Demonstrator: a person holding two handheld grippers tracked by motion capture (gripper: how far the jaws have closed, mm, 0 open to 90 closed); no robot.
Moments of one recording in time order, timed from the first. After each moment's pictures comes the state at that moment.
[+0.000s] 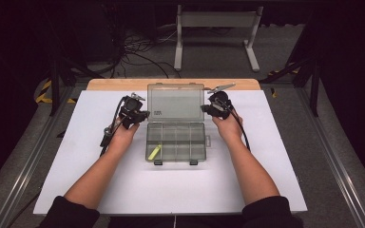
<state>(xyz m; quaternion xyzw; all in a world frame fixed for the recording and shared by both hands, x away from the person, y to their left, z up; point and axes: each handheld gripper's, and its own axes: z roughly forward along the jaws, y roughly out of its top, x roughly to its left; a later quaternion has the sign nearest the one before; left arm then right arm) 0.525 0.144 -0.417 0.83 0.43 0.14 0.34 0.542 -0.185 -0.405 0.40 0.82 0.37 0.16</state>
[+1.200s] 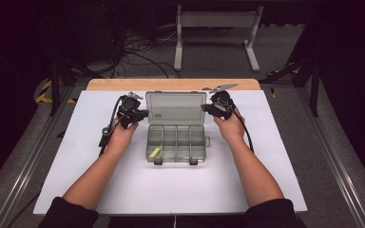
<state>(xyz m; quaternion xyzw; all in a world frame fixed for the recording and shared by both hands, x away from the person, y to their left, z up) 0.521 0.151 -0.410 0.82 0.42 0.13 0.36 0.533 -0.188 -0.393 0.38 0.82 0.39 0.16</state>
